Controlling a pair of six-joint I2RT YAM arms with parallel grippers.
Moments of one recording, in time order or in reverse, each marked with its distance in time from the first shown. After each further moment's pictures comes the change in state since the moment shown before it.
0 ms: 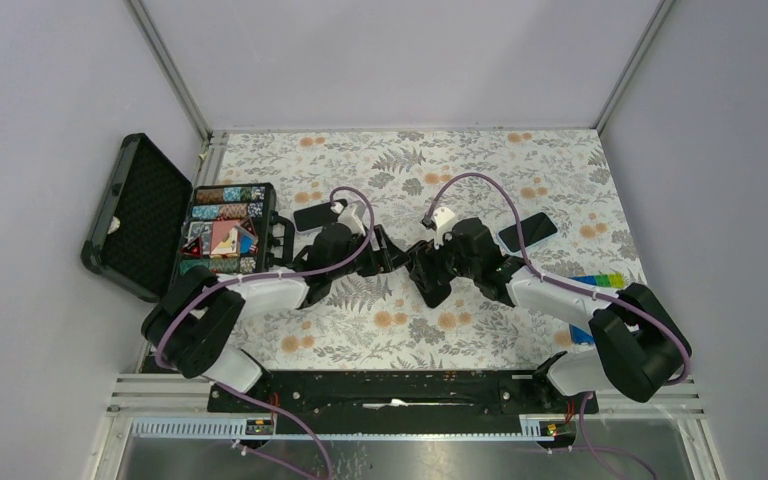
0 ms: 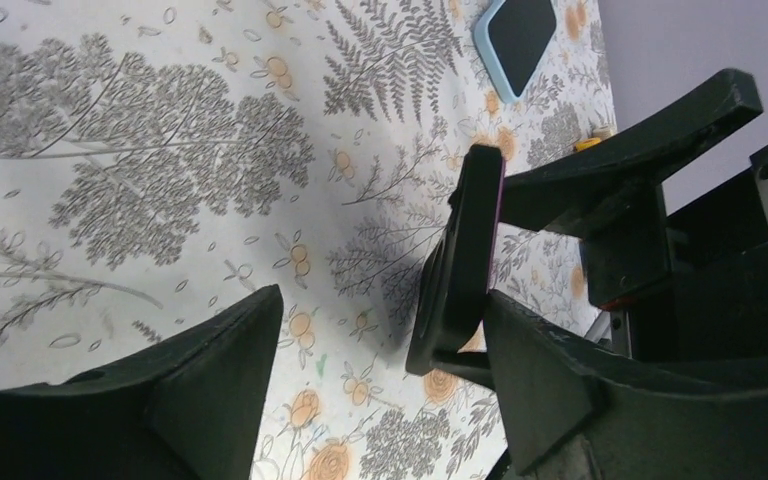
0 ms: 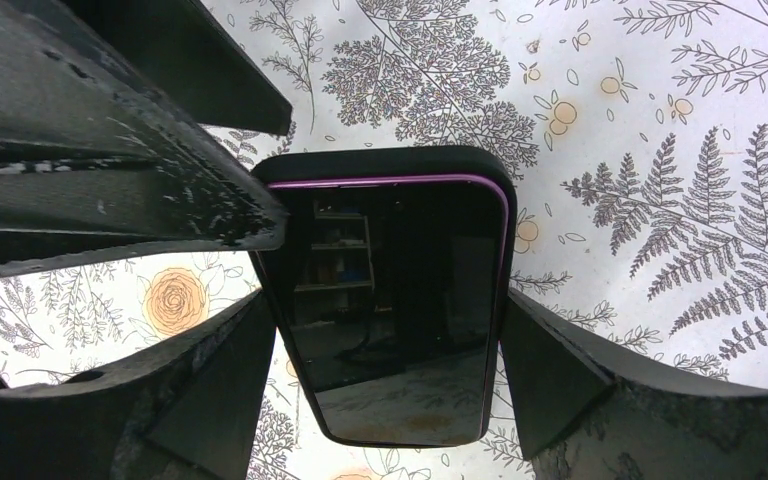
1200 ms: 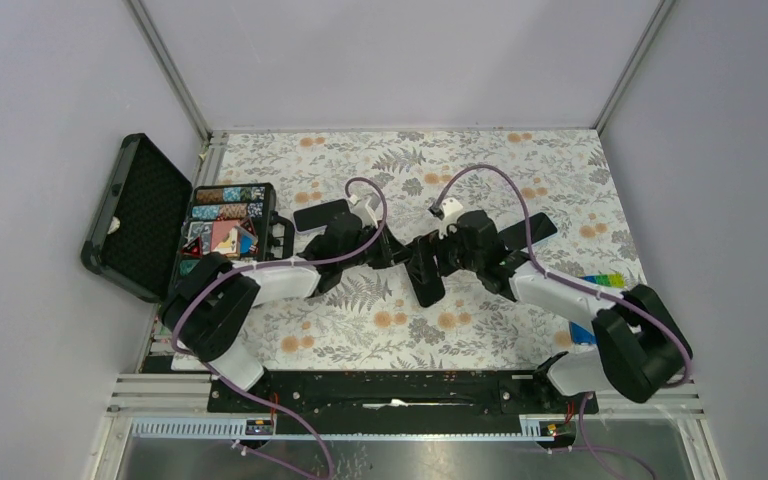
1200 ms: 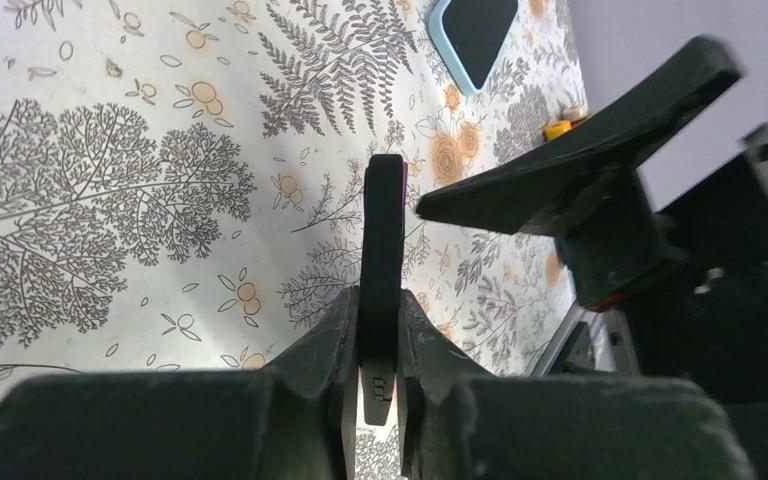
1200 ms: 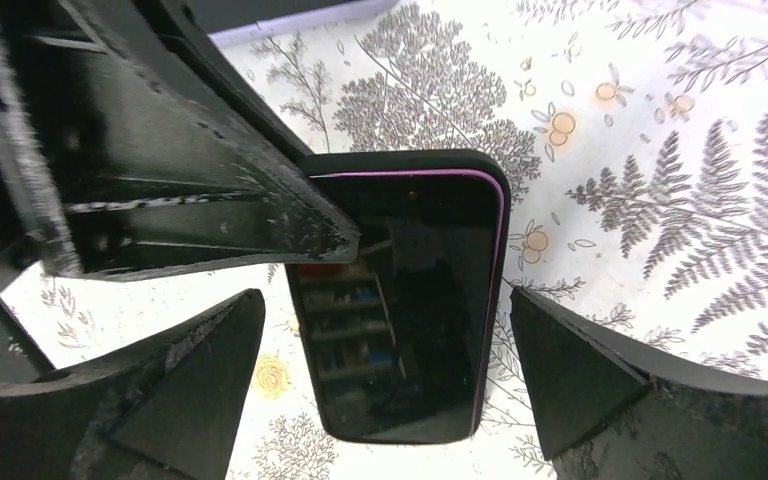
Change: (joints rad) left arm -0.005 0.125 0.102 0.053 0.090 -0.026; right arm -0.042 0.032 0.034 0.006 -0.038 0.134
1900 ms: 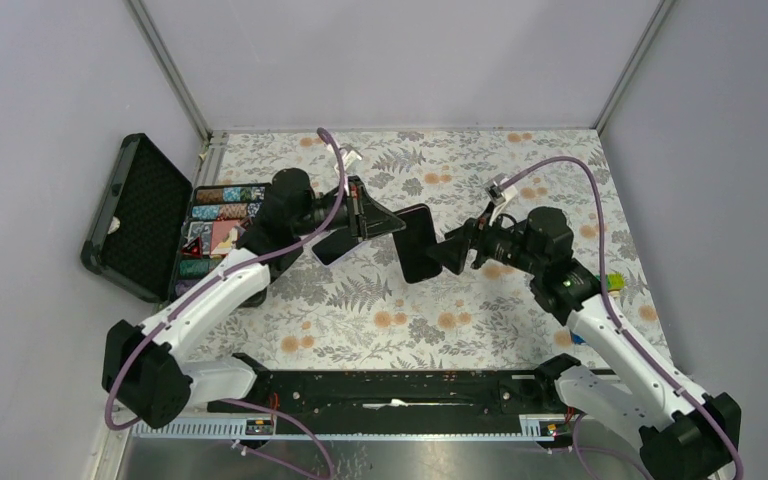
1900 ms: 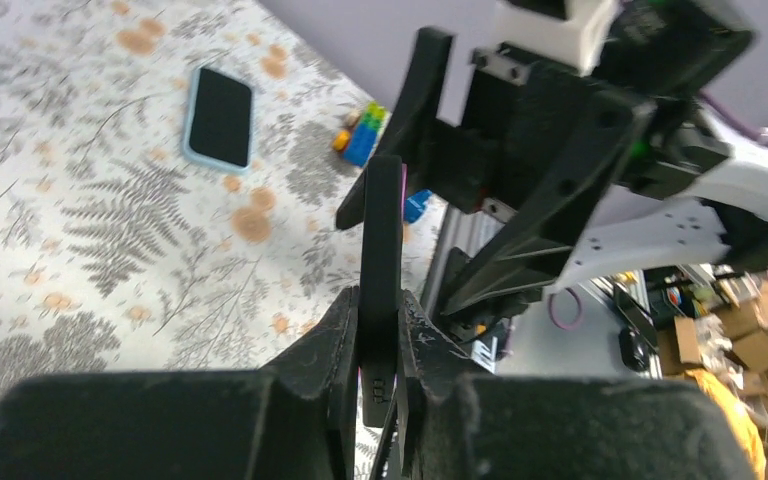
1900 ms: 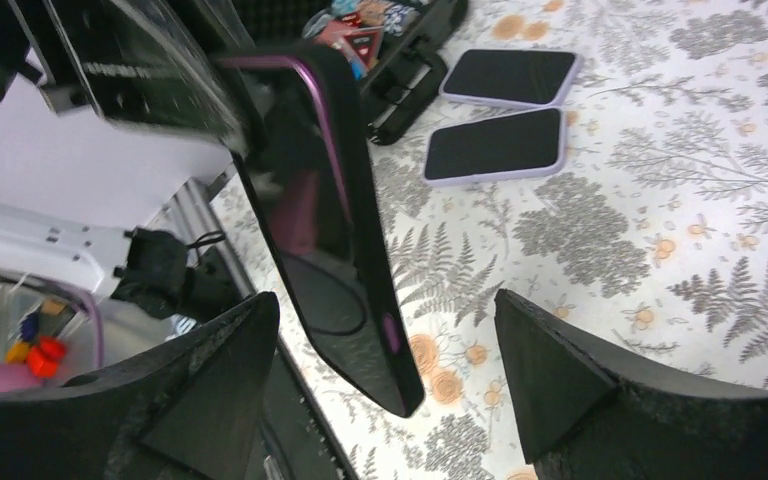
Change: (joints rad) left arm 0.116 -0.374 0.265 -0.356 0.425 0.288; right arm -0.145 -0.495 0.033 -0.120 -0.296 0.193
